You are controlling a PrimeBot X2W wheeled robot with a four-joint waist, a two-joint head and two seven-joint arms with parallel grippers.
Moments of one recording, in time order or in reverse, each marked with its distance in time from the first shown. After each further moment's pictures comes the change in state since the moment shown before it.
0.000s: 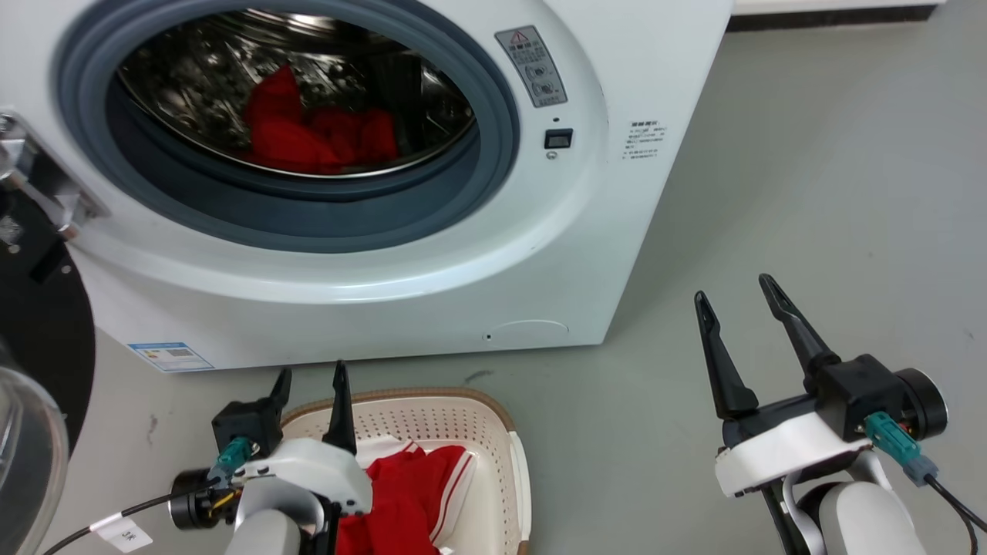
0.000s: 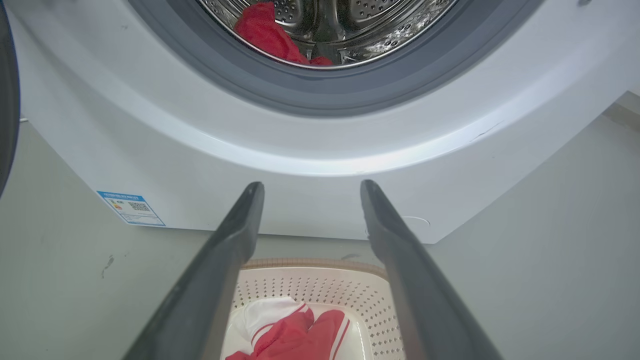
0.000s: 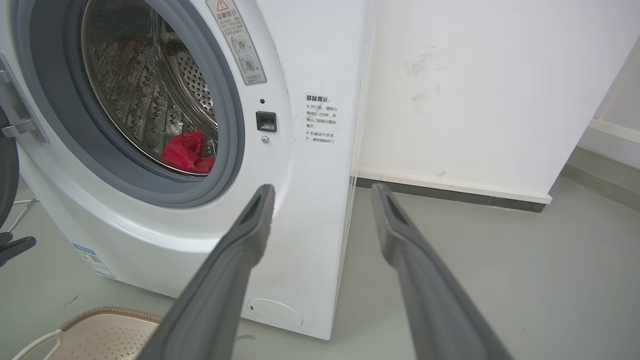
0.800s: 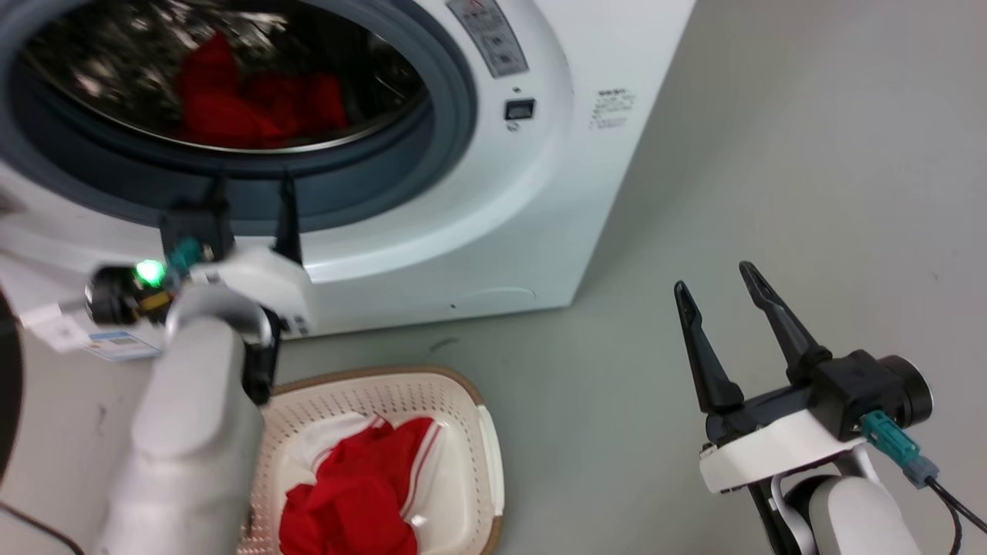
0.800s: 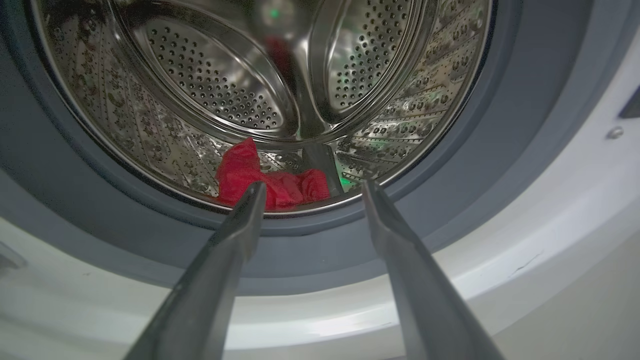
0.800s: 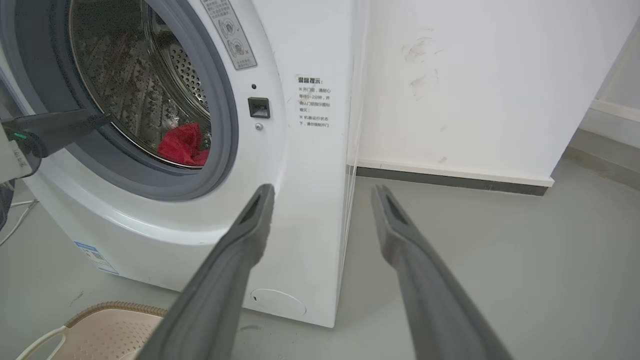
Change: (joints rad) left arm -0.384 0.107 -0.027 0.090 0.104 0.005 0.021; right arm 0.011 0.000 0.044 -0.068 0.032 0.000 0.017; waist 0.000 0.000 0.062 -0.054
